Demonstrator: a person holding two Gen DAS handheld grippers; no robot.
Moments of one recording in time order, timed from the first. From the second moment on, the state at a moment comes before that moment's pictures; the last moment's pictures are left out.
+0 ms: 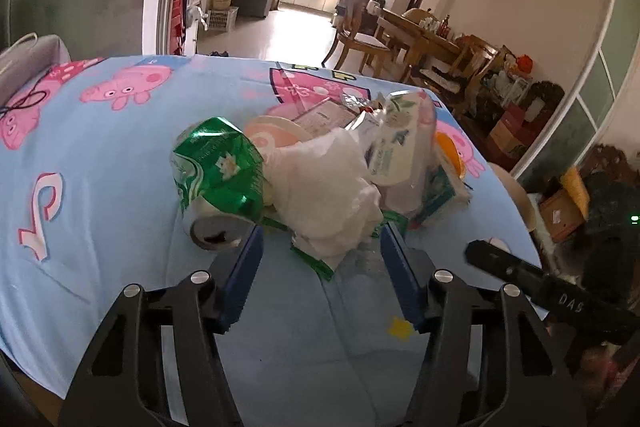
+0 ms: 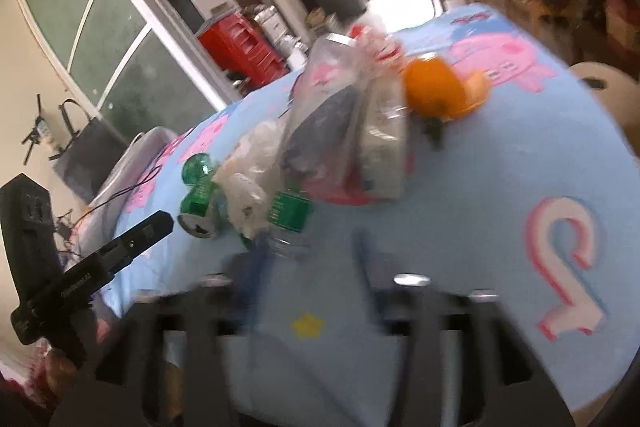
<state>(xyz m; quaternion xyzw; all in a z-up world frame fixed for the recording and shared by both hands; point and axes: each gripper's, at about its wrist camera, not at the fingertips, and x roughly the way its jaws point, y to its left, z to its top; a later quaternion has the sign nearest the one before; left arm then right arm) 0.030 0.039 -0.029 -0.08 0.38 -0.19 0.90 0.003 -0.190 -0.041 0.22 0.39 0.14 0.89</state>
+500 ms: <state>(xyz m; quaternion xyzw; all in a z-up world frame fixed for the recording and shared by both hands) 0.043 0.020 -0.033 -0.01 0.39 -0.21 0.90 0.036 -0.167 -0.057 0.27 0.41 0.17 0.86</state>
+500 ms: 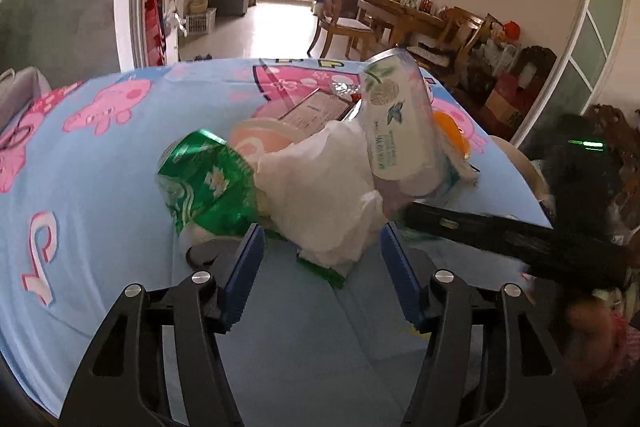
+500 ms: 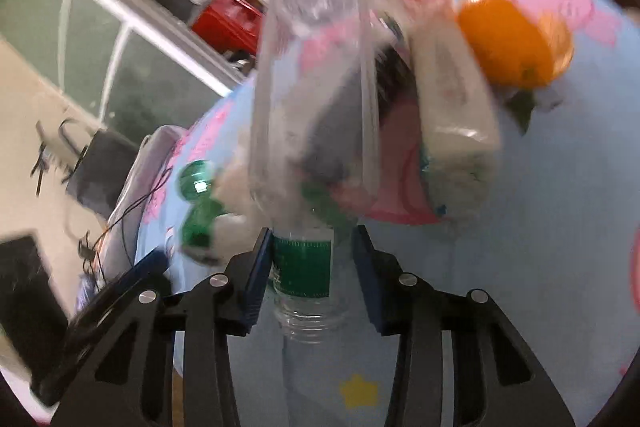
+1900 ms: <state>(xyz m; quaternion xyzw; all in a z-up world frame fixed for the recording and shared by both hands) 0.117 -0.326 0.013 0.10 0.44 -0.51 0.73 -0.065 -0.449 -0.078 0.48 0.27 -0.10 0.83</state>
